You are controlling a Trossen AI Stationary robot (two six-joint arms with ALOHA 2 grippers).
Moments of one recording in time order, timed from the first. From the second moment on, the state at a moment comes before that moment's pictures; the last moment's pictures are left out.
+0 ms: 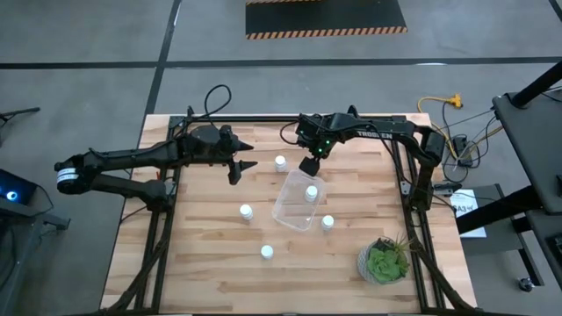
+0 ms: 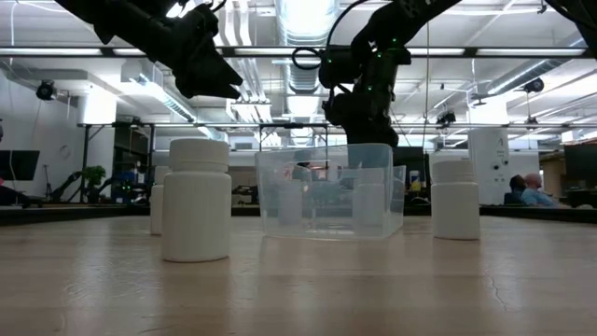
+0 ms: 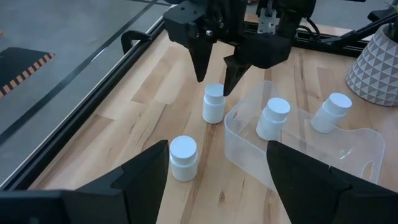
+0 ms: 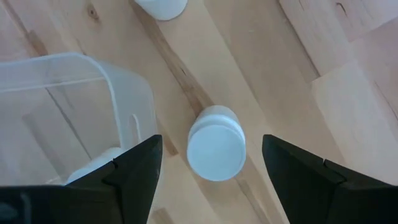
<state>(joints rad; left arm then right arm) 0.32 1.03 0.75 -0.14 0.05 -0.02 -0.39 1.87 1.45 -0.91 -0.11 0.18</state>
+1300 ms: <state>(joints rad) 0.32 1.03 0.75 -0.14 0.05 -0.02 -0.40 1.87 1.36 -0.85 -0.13 0.22</state>
